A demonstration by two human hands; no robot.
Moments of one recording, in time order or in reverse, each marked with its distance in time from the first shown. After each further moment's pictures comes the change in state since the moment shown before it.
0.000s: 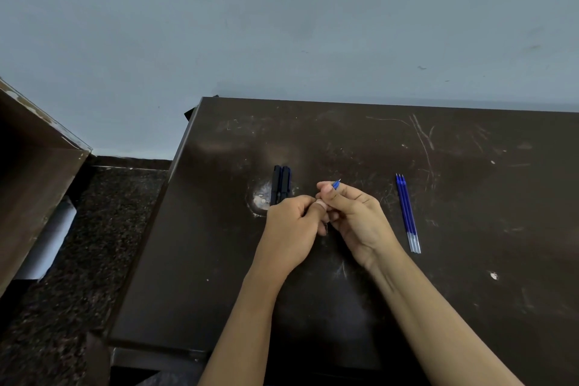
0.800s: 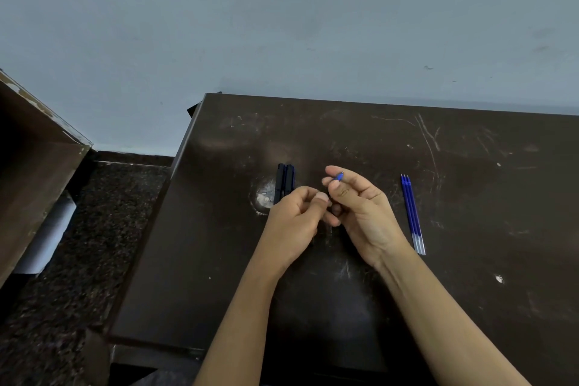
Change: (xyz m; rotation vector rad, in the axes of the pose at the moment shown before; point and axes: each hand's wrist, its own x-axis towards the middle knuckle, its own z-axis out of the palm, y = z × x) left_hand 0.000 -0.003 -0.007 -0.209 -0.086 -0.051; right_hand -0.001 -0.006 0.000 0.021 -0.081 -0.082
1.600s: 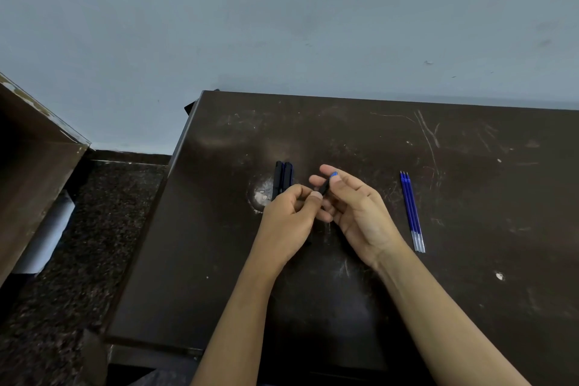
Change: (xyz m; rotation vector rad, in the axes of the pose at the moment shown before) left_hand 0.006 -0.006 0.001 -0.001 0.058 -0.018; right_hand 0.003 0.006 -0.004 0.024 0.009 0.063
